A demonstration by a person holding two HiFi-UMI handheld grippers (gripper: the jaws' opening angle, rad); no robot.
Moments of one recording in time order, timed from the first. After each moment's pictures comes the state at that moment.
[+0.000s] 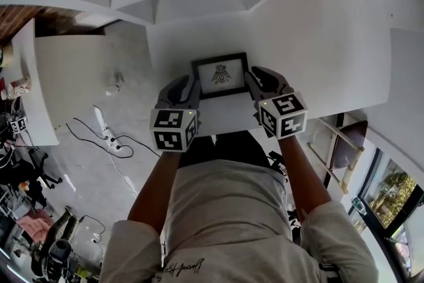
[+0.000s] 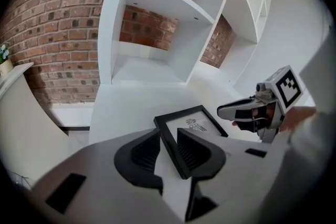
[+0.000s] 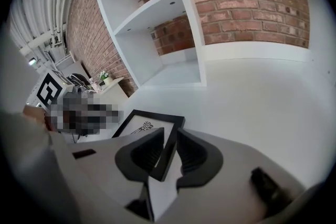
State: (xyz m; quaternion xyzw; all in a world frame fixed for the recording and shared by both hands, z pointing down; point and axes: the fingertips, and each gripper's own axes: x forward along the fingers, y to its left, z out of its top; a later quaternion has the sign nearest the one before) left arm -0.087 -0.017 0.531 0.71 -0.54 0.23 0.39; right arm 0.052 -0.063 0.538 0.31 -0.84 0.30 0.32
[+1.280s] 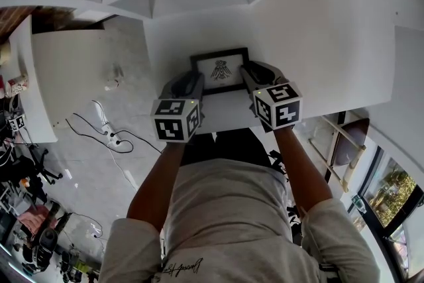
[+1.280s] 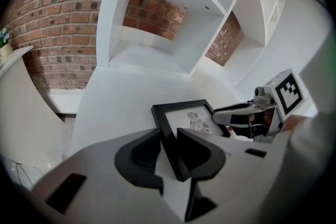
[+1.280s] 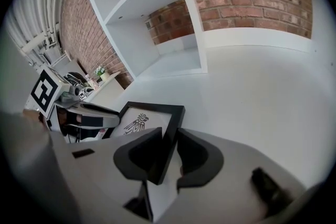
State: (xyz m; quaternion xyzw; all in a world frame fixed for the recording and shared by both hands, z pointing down) left arm -0.075 -0.017 0.557 0.69 -0.53 0.23 0.45; right arm 0.045 -0.061 0.566 0.30 -0.82 0.33 0.35
